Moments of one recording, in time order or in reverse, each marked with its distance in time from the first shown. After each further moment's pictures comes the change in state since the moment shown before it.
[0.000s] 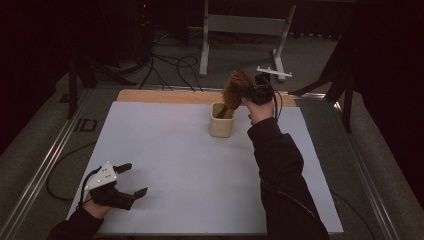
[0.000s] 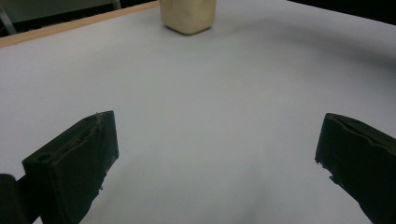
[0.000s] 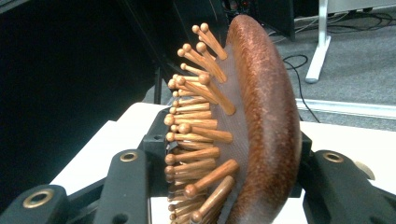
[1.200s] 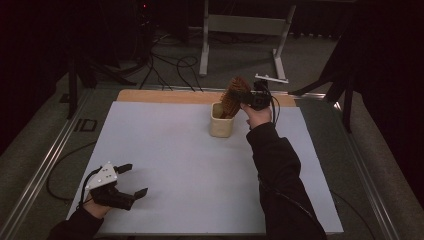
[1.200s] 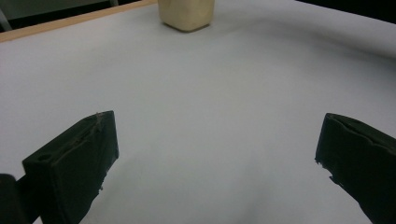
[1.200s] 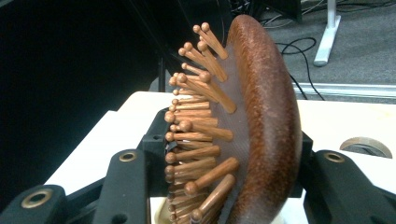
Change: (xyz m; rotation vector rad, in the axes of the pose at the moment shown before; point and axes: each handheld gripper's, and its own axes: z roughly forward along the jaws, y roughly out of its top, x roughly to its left) left arm 0.001 -0.001 0.001 0.007 -0.012 -0.003; right arm -0.015 -0.021 0.014 0.039 0.021 0.050
